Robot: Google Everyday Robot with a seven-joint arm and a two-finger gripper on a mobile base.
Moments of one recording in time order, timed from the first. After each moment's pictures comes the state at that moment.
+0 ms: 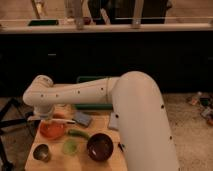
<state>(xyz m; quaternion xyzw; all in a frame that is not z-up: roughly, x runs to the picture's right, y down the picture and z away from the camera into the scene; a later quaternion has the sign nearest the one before) -0.305 0.160 0.753 -0.32 -0.10 -0.03 0.94</state>
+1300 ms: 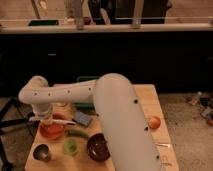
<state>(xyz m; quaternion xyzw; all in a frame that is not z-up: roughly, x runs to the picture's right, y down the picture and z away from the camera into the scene) -0.312 0.173 0.788 -0.36 -0.05 -0.02 0.93</state>
